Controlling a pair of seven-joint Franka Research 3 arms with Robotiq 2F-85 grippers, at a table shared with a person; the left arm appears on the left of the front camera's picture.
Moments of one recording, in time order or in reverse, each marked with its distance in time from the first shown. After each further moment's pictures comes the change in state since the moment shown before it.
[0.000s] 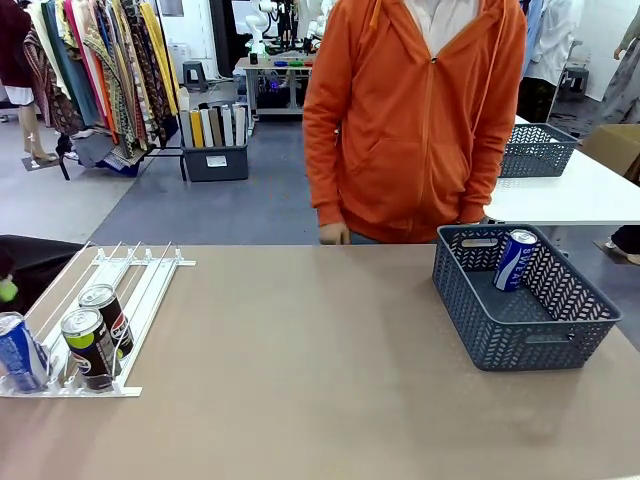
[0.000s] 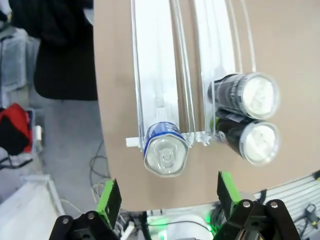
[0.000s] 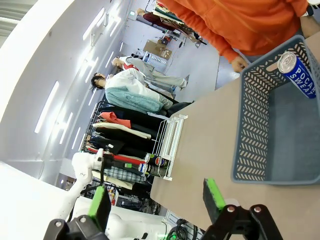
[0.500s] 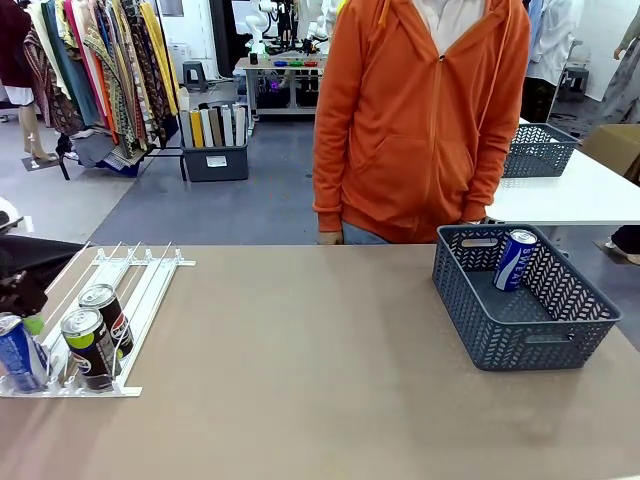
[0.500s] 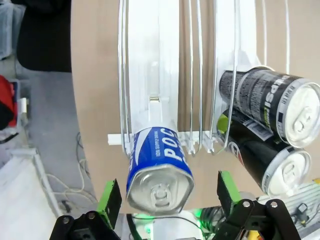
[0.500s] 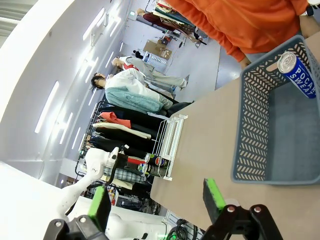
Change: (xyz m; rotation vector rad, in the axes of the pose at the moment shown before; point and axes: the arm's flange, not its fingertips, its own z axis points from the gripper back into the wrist) left arm 0.013 -0.004 -0.070 -0.013 0.161 0.077; right arm 0.000 0.000 0.000 0.000 0.000 0.000
